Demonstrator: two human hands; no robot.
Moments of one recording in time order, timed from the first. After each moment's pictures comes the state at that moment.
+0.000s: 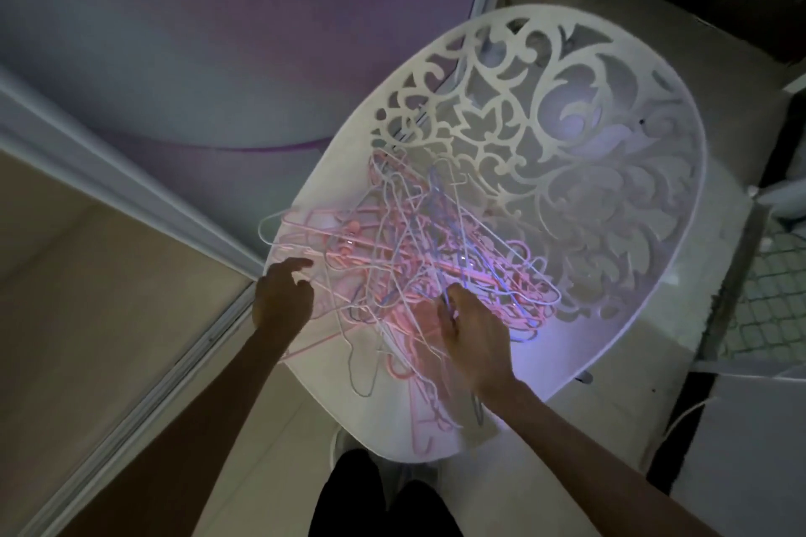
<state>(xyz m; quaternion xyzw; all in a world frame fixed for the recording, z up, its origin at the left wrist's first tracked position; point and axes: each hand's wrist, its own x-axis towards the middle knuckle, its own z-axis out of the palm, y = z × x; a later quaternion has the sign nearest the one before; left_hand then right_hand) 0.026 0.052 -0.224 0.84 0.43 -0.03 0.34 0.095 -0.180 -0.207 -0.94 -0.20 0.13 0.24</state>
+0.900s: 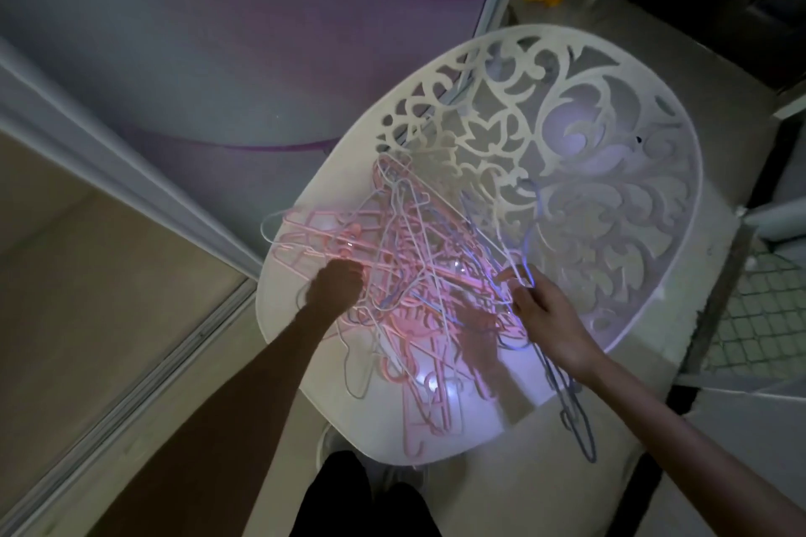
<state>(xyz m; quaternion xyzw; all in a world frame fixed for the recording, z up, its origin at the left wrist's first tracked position) 0.076 0.020 -0.226 0.79 0.40 -0.18 0.42 0.161 -0.228 -0.159 -0.85 -0.12 0.27 0.44</state>
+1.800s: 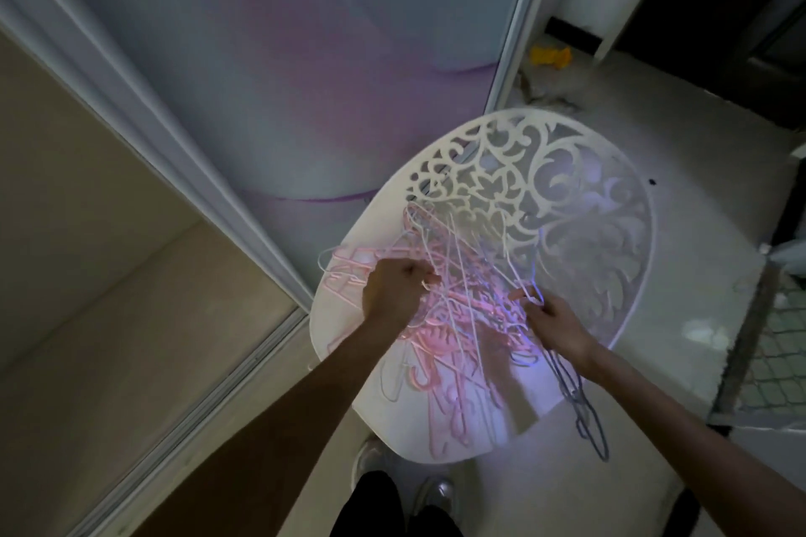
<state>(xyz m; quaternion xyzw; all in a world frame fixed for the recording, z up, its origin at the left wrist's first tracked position) 0.061 -0.023 -0.067 0.68 0.39 0.00 0.61 0.160 -0.230 -0.107 -0.84 -0.07 0.30 0.45</state>
